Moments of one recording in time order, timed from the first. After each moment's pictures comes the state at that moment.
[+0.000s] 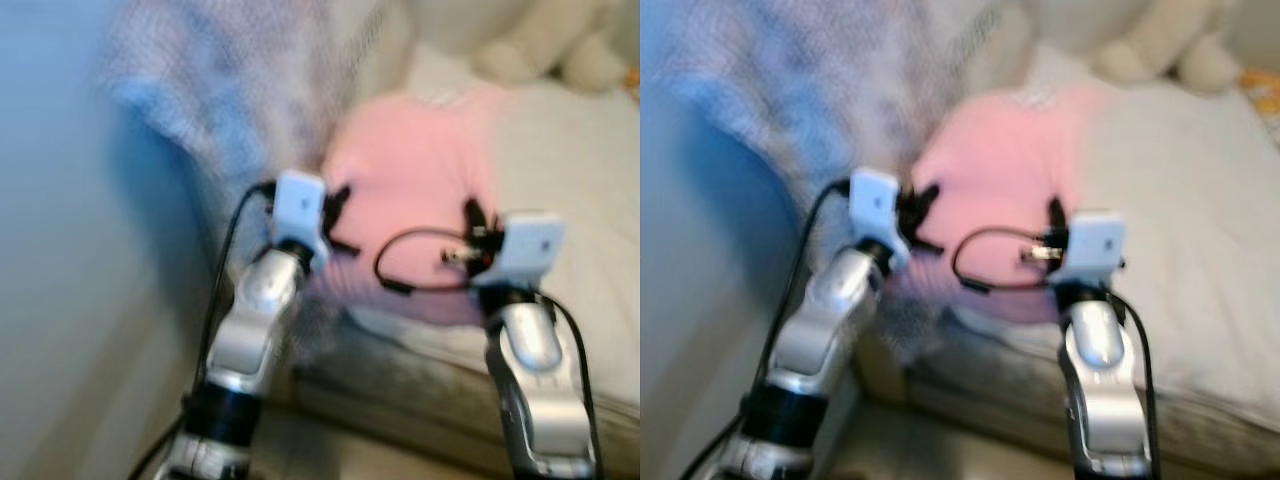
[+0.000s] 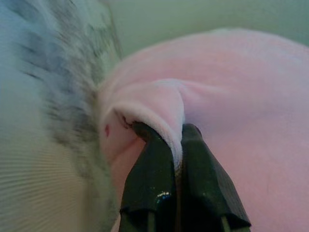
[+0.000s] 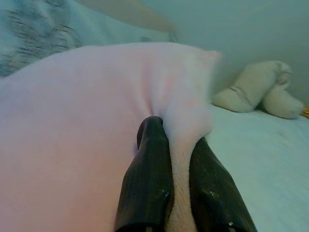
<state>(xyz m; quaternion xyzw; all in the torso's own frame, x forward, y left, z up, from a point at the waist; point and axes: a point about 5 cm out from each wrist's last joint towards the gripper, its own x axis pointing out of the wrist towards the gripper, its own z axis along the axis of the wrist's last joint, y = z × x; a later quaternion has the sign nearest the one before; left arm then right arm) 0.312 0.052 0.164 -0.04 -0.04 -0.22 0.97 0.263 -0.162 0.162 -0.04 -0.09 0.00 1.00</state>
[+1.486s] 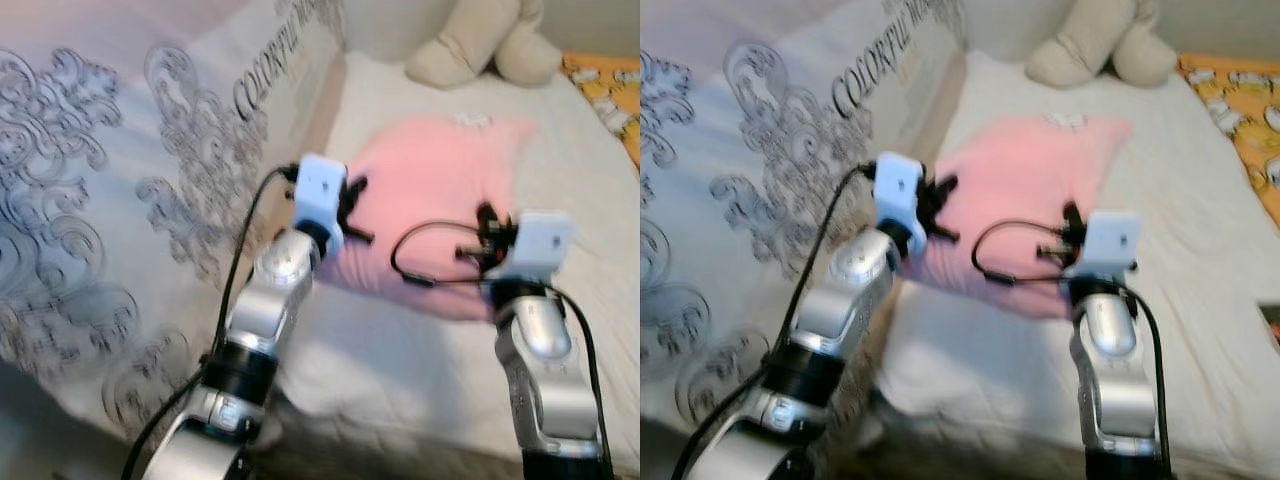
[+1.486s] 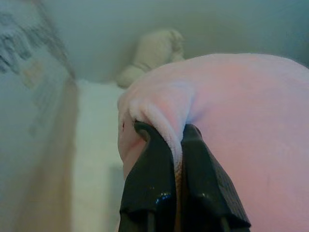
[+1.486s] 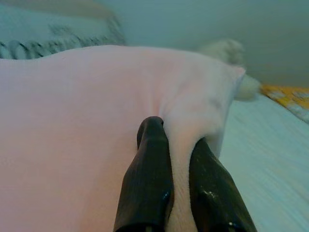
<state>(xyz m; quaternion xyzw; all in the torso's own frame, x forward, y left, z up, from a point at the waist) 0.346 0.042 0.177 -0.02 -0.04 -0.24 0.97 0.284 -0.180 0.159 -0.02 -0.07 -0.02 1.00</state>
